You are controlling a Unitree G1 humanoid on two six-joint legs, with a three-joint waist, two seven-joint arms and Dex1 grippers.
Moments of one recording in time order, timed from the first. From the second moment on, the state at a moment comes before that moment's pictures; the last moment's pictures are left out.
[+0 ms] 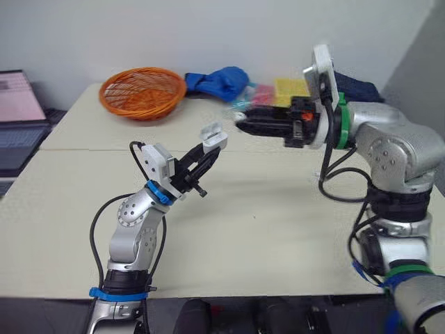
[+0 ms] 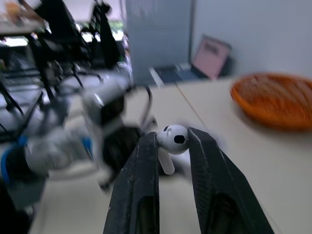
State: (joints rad) left arm -0.32 0.29 0.09 -0.10 -0.47 0.02 -0.73; right arm -0.94 -0.22 -0.11 -0.31 0.57 1.07 0.85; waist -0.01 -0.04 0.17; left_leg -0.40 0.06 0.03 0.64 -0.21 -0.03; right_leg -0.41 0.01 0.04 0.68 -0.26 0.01
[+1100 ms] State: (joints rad) left arm -0.37 0.28 0.08 -0.07 -0.47 0.02 -0.76; right arm -0.80 -0.12 0.08 -0.21 0.49 0.83 0.52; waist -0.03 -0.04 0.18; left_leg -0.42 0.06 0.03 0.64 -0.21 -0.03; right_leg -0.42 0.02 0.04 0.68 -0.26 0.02
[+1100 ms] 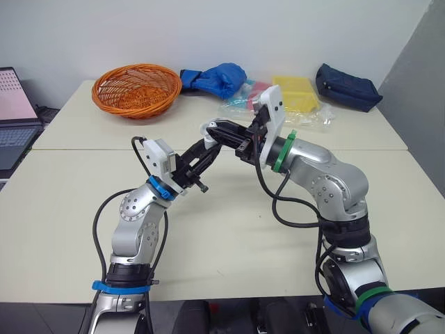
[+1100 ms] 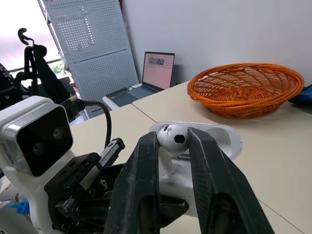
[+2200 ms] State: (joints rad) left arm -0.37 0.29 0.08 -0.06 -0.47 0.02 -0.78; right arm -0.77 -0.33 -0.04 -0.33 0.66 0.85 0.61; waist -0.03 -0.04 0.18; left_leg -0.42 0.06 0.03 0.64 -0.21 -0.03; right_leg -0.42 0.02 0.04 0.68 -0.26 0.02
